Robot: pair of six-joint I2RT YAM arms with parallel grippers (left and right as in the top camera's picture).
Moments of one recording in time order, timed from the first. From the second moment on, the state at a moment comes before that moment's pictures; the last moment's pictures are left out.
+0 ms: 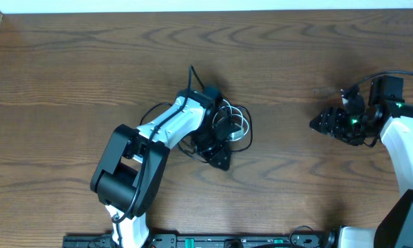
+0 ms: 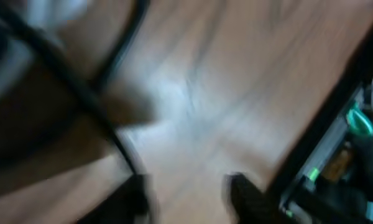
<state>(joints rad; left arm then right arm) -0.51 1.95 1.24 -1.05 0.57 0.38 -0.21 1.52 1.01 -0.86 -0.46 0.10</state>
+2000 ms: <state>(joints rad) -0.21 1.39 1.77 -0.24 0.70 -0.83 0.09 1.53 1.01 -0.49 -0.43 0.50</state>
